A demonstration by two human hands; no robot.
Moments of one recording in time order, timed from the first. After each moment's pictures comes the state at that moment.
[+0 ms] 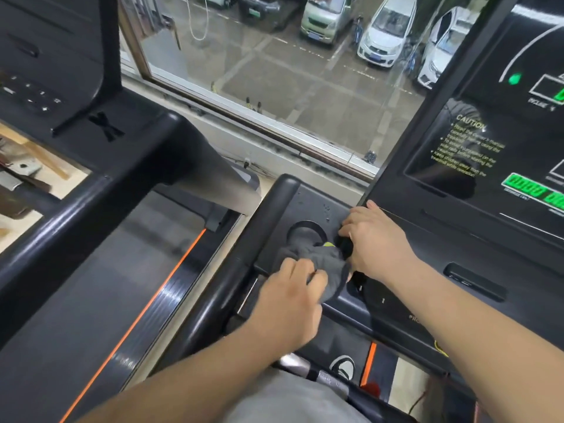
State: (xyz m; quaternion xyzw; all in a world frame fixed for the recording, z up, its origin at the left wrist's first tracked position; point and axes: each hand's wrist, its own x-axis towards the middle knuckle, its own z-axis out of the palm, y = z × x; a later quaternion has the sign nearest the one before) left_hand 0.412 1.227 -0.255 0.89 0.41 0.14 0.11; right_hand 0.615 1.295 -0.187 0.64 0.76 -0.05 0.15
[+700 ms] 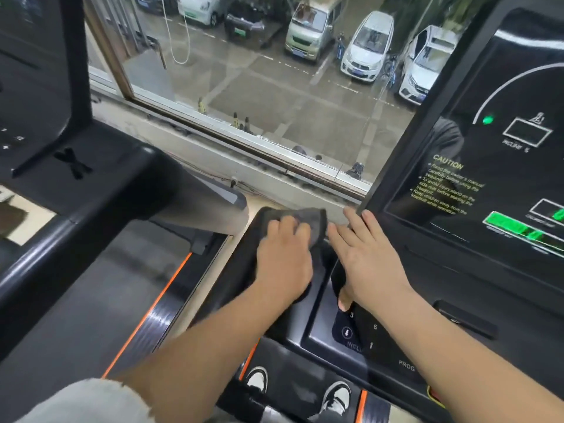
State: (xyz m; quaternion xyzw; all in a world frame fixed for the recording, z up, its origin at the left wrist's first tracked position) left_hand 0.477 1.357 -0.244 0.81 0.55 0.15 0.11; right_hand 0.622 1.312 -0.162 0.62 0.75 0.02 0.23
